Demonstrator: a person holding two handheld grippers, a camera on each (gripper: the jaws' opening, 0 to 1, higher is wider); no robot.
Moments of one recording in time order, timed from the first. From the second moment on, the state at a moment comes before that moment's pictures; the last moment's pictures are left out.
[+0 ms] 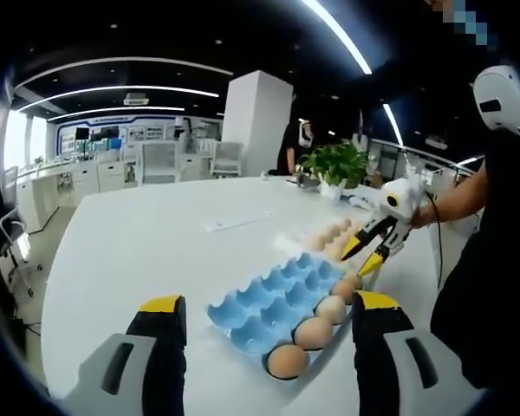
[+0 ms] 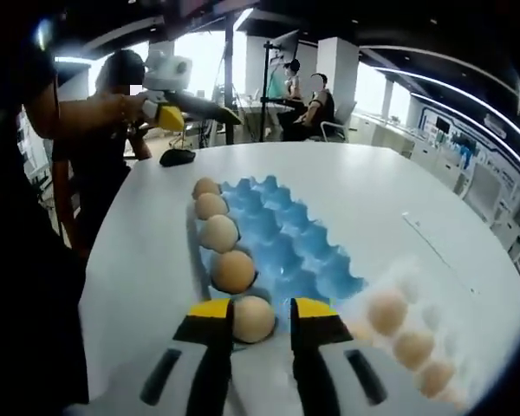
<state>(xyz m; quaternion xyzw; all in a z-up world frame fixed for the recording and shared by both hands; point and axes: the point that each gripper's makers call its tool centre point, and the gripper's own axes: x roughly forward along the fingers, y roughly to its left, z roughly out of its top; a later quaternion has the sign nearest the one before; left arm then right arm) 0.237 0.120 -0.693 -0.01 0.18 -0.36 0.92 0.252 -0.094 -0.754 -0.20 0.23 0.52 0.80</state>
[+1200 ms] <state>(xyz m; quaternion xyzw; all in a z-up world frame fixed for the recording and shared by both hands) 0.236 0.123 -0.690 -0.01 0.18 -0.35 0.92 0.292 -0.134 -0.796 -0.26 0.40 0.49 0.73</state>
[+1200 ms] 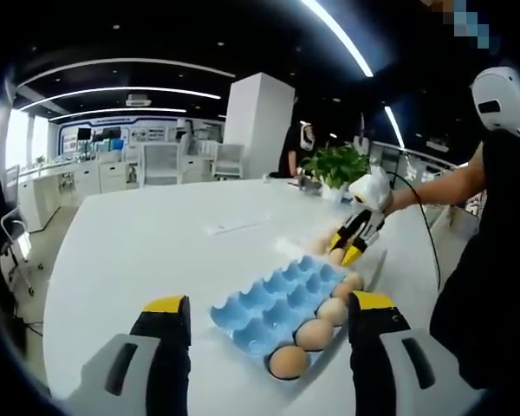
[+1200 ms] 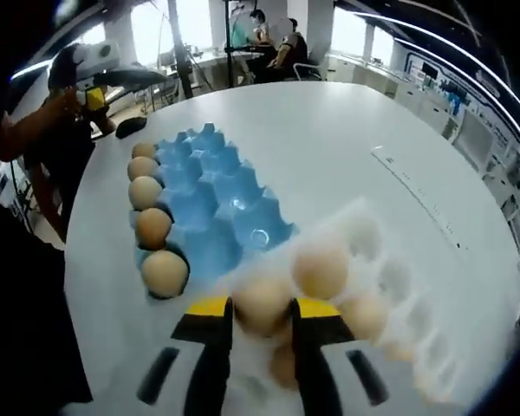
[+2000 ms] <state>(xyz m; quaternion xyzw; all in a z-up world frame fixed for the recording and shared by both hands) 0.237 0.126 -0.684 -0.01 0.17 -0.34 0.92 0.292 -0.137 -0.788 -0.22 0.38 0.46 0.77</state>
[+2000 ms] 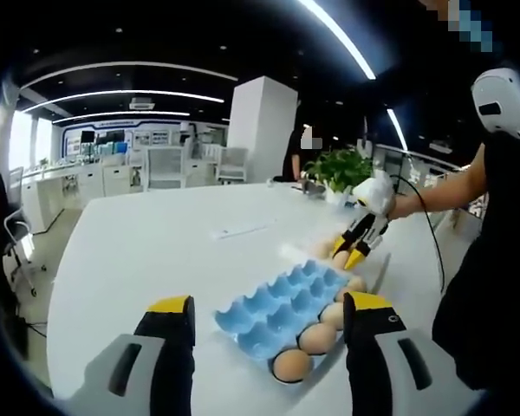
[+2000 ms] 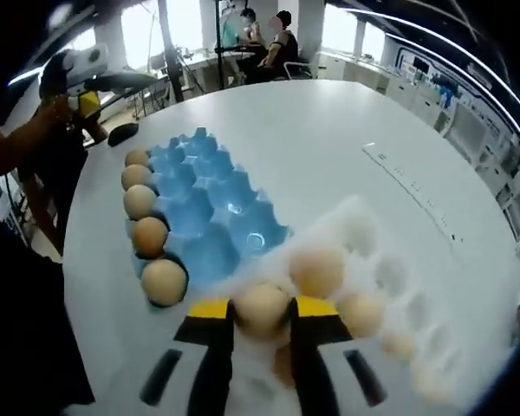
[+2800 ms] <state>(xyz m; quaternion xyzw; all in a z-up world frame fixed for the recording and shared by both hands) 0.239 0.128 -0.686 -0.01 0.17 -0.34 0.92 0.291 -0.146 -0.743 -0.12 0.31 0.44 0.83</state>
